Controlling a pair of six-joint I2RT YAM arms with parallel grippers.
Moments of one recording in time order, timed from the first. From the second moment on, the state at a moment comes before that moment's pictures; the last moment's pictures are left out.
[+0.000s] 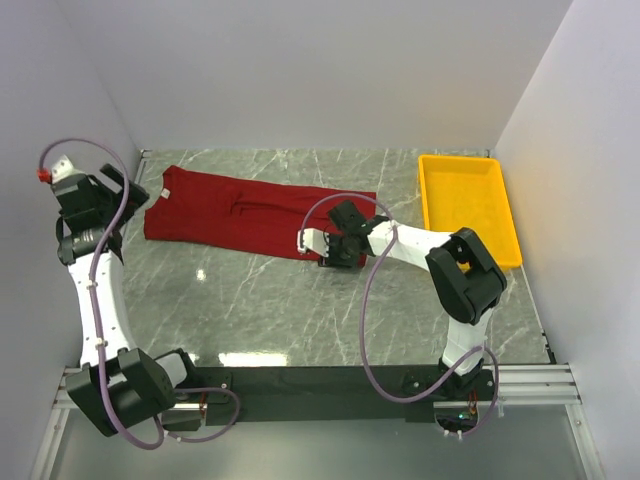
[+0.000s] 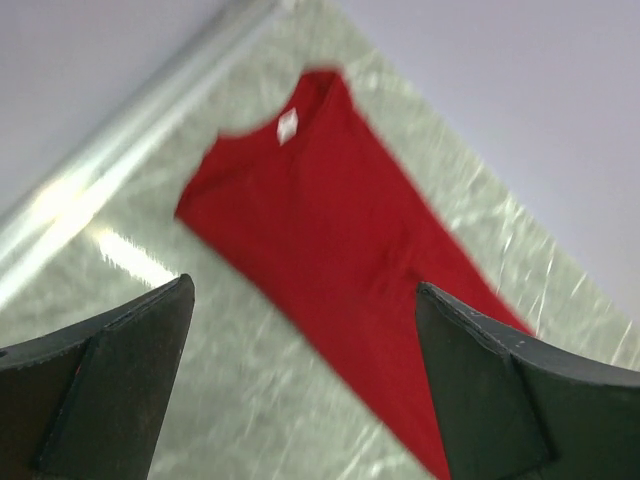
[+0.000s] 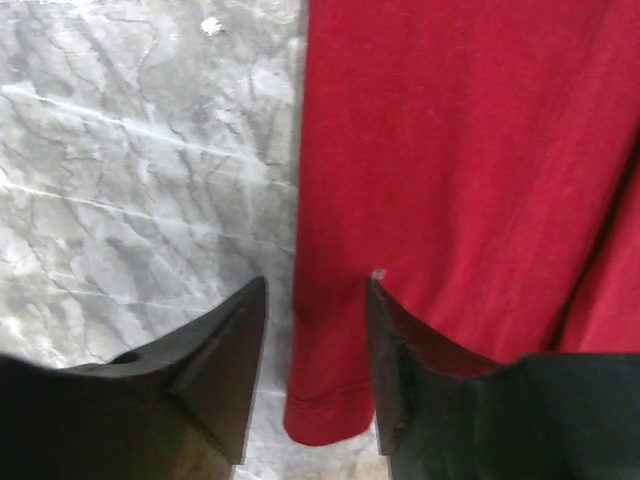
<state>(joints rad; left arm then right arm) 0.44 1.13 1.13 -0.40 0.07 -0.49 0.65 1.85 1.19 -0.43 -0.18 -0.89</state>
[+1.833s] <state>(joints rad) 0.44 0.97 0.62 -0.44 0.40 -0.73 0.53 2.18 2.00 -0.82 -0.51 -0.36</state>
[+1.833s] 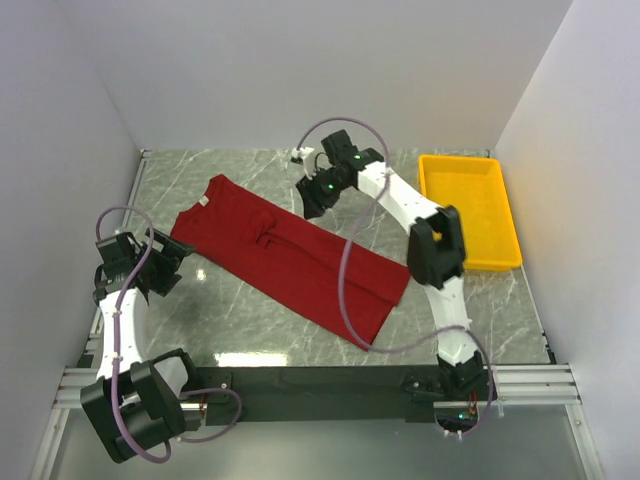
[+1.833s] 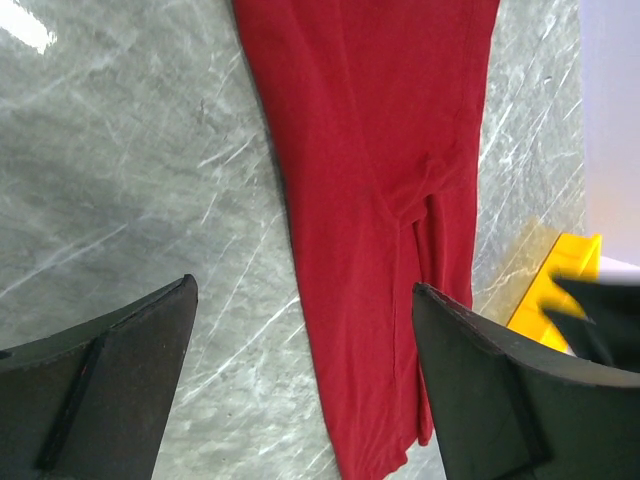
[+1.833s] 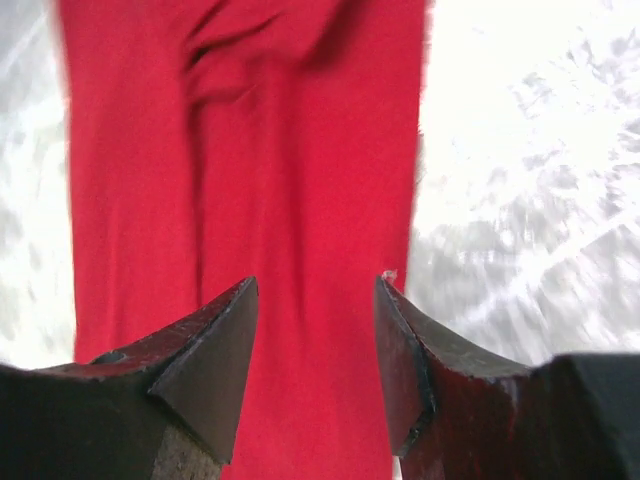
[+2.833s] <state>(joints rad) 0.44 1.03 0.58 -0.38 0.43 -0.77 0.50 2.56 2.31 -0.86 -0.43 0.13</state>
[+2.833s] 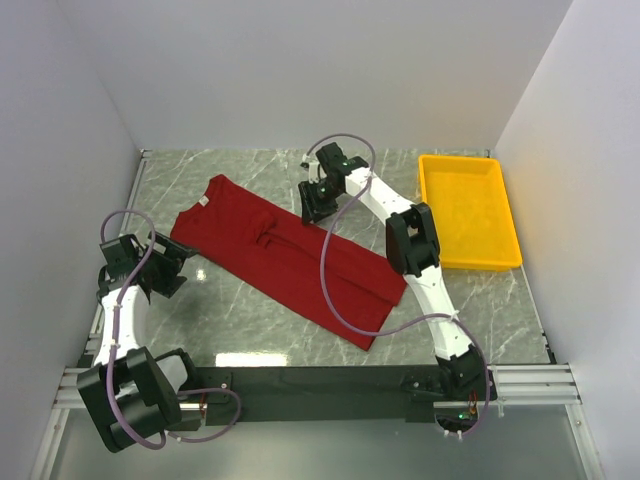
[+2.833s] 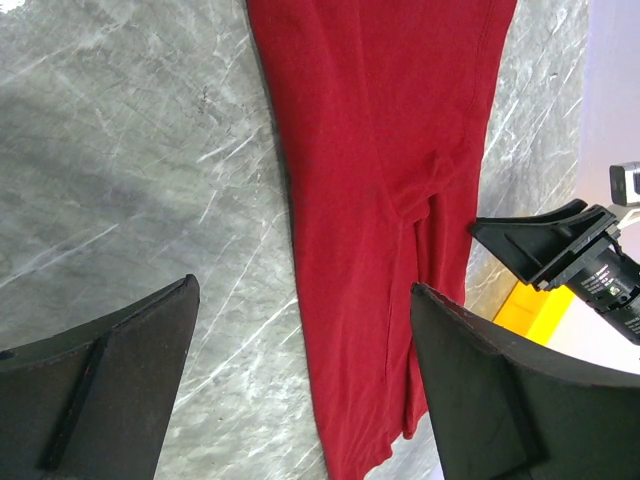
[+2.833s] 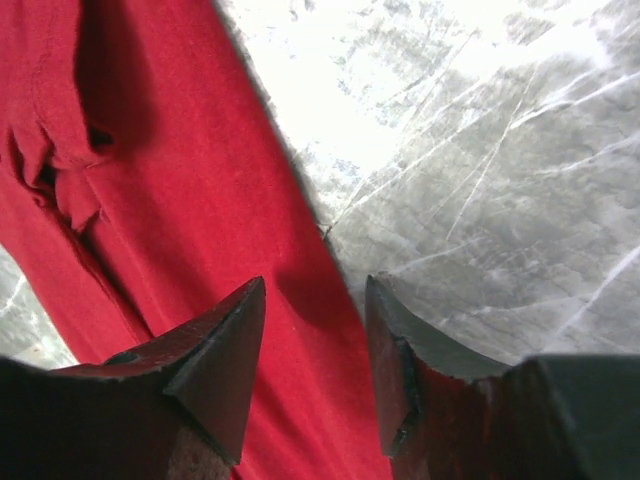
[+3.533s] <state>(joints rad) 0.44 1.04 0.58 -0.37 0.43 -0.78 0.50 2.58 2.32 -0.87 -0.46 0.16</state>
